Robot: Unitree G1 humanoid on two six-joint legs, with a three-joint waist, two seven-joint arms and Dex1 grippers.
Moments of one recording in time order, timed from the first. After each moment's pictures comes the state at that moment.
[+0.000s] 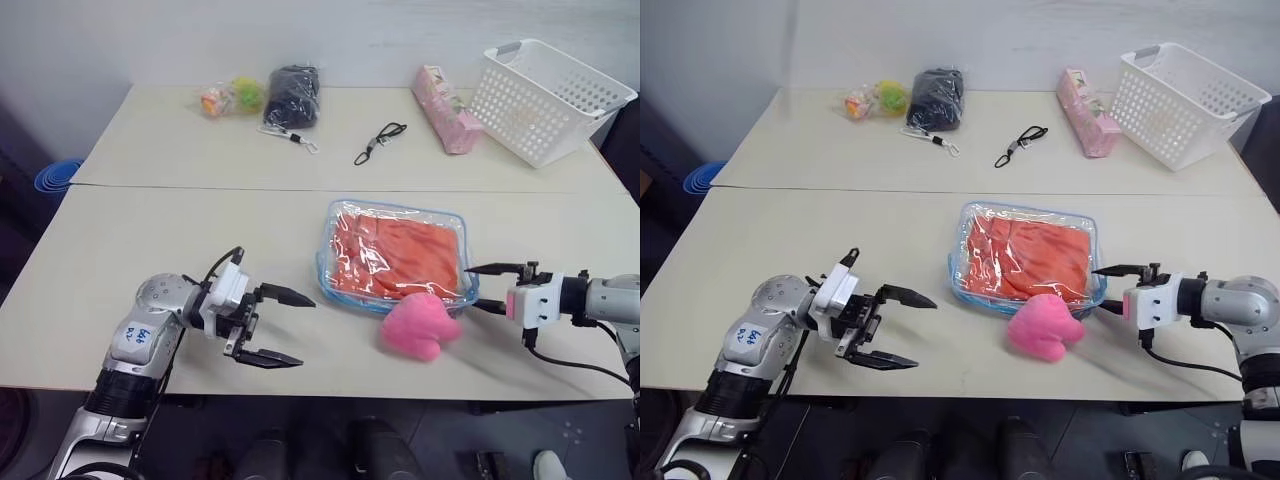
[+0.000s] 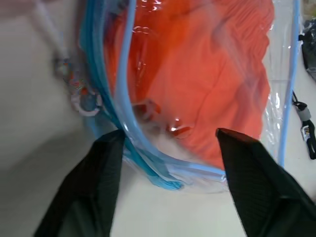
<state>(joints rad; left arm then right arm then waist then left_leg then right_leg) -0.36 0.56 -0.09 -0.05 -0.52 0.20 -1.46 -0.49 -0.91 0.02 0.80 -0.06 -1.07 1.12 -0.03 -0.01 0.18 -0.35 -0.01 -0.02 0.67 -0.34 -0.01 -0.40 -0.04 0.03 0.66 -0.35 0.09</state>
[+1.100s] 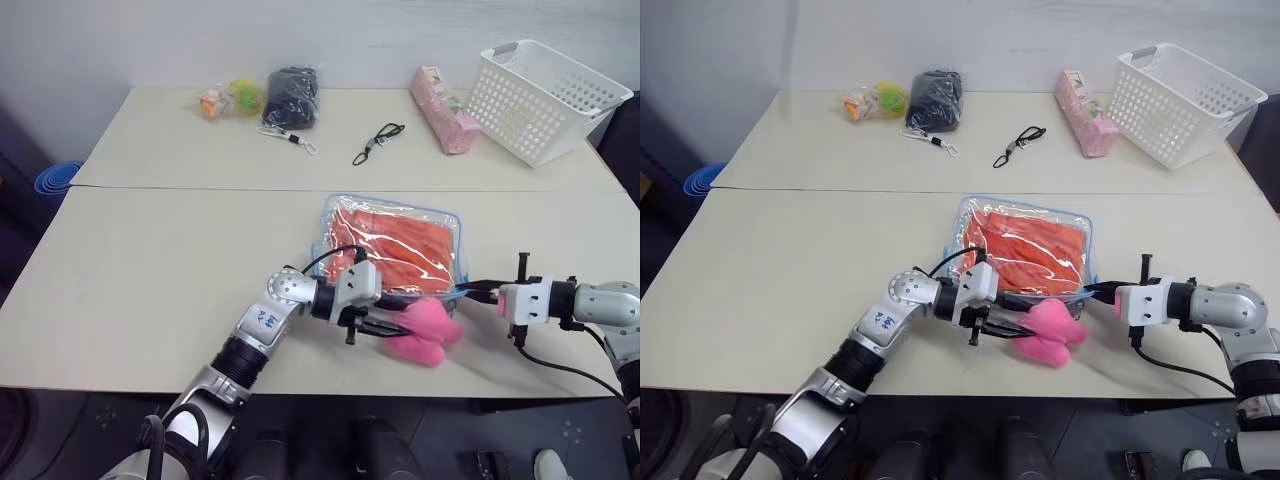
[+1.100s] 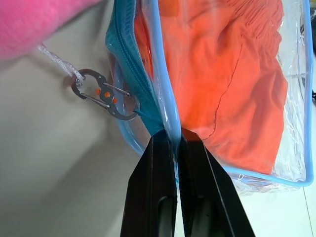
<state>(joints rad) -0.62 0.13 -0.39 0.29 -0.15 0.12 -1.11 -0.44 -0.91 0.07 0.71 0.03 -0.93 1.09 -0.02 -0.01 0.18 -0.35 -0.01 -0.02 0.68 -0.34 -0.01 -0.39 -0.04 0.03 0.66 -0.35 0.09</state>
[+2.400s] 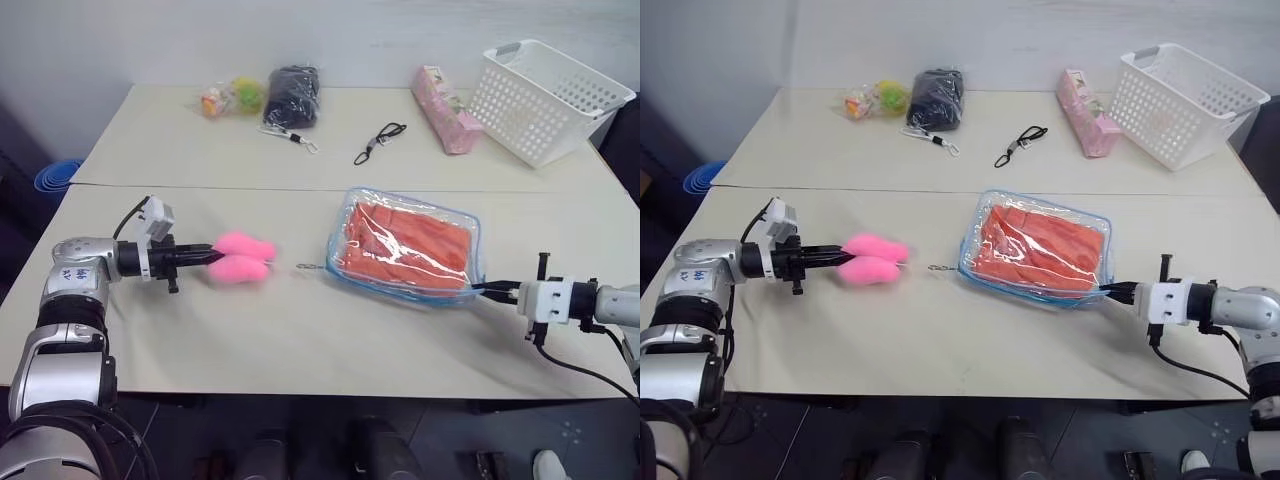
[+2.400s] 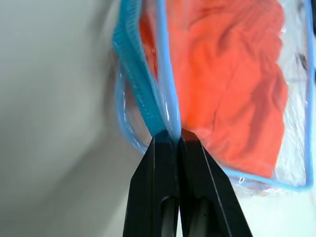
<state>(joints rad) -0.81 0.74 0.03 0.94 -0.26 0.07 -1.46 -0.39 -0.94 0.03 0.70 0.25 -0.78 1.21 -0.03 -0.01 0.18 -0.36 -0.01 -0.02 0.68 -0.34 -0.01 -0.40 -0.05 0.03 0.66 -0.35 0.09</state>
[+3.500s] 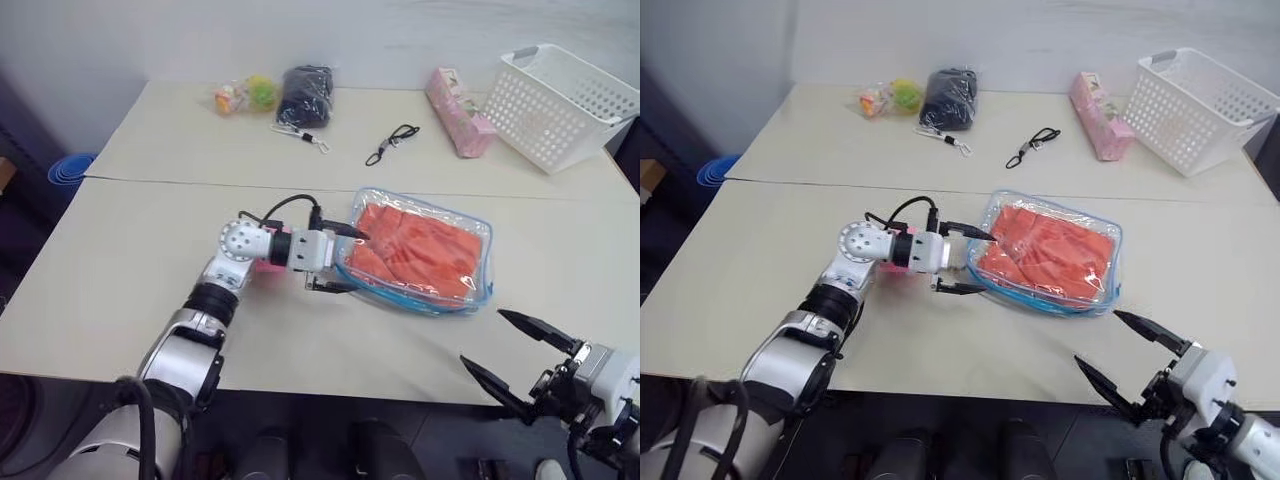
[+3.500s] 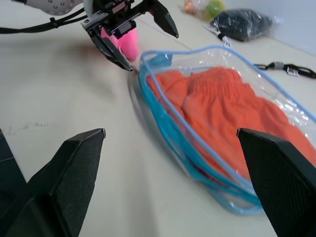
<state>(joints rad) -0.96 0.25 -0.23 0.93 0.03 -0.75 -1.18 0.61 -0.51 -0.45 -0.55 0.48 -0.11 0.92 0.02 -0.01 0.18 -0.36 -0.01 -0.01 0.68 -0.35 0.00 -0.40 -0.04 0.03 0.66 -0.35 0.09</state>
